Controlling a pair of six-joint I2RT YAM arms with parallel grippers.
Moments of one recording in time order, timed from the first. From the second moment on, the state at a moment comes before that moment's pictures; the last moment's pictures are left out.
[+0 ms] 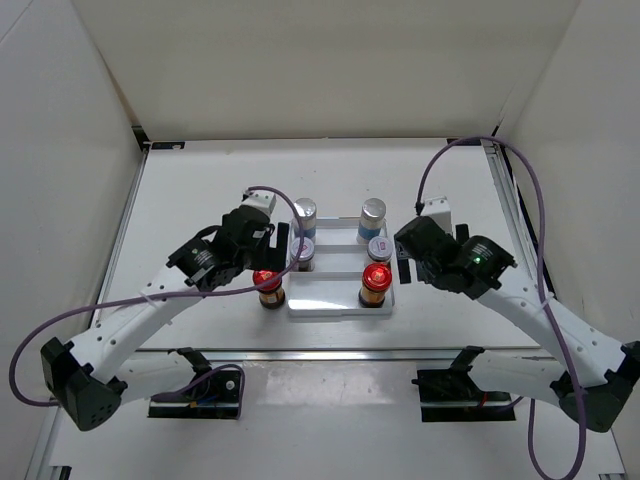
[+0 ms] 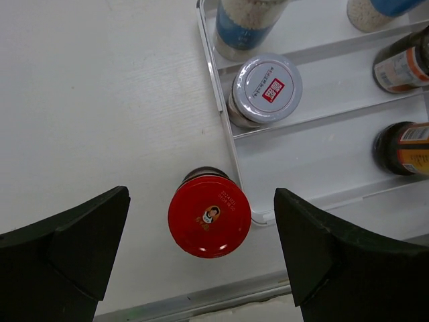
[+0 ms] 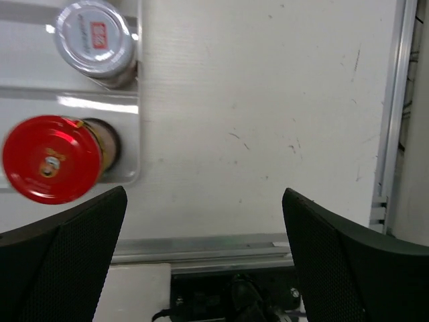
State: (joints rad) left arm -0.74 1.08 1.07 -0.73 -0.35 -0.35; right arm 0.85 1.05 1.20 -1.17 0.60 0.51
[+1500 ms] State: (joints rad) left arm -0.78 1.25 1.32 -0.98 -0.25 -0.51; right arm 0.85 1.05 1.09 -1.24 0.66 0.57
